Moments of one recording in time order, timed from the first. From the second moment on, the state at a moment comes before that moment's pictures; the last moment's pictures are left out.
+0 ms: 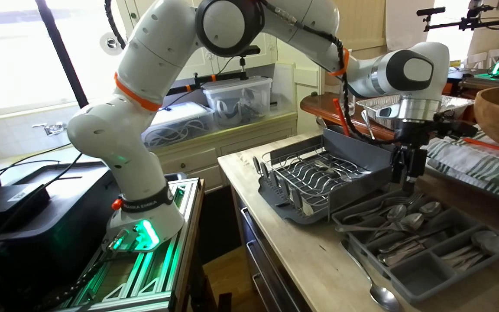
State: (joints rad) arm -0.05 0.77 0.03 -1.35 -0.36 1.84 -2.67
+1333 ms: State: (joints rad) arm -0.16 0.67 -0.03 -1.57 -0.39 2.11 -2.69
